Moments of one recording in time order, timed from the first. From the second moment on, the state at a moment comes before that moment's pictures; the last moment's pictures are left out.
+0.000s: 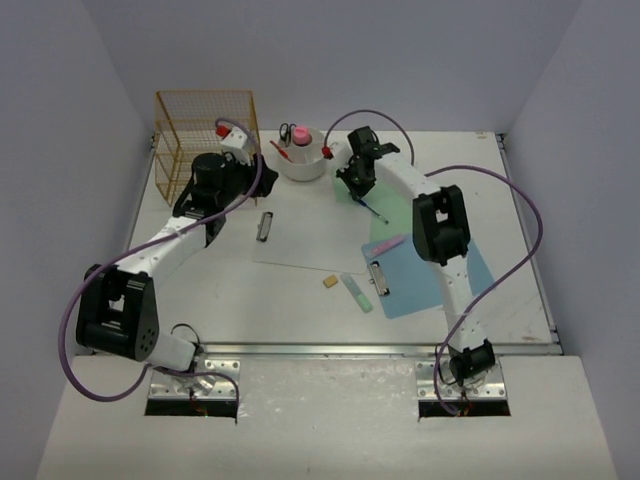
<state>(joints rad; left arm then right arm) -0.19 1.44 0.94 0.27 0.26 -0.13 0.37 2.47 2.09 -0.70 -0.10 -0.46</state>
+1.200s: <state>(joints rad) 0.13 1.14 0.88 0.08 0.46 -0.40 0.55 2.37 1.62 1.12 -0.14 -0.13</state>
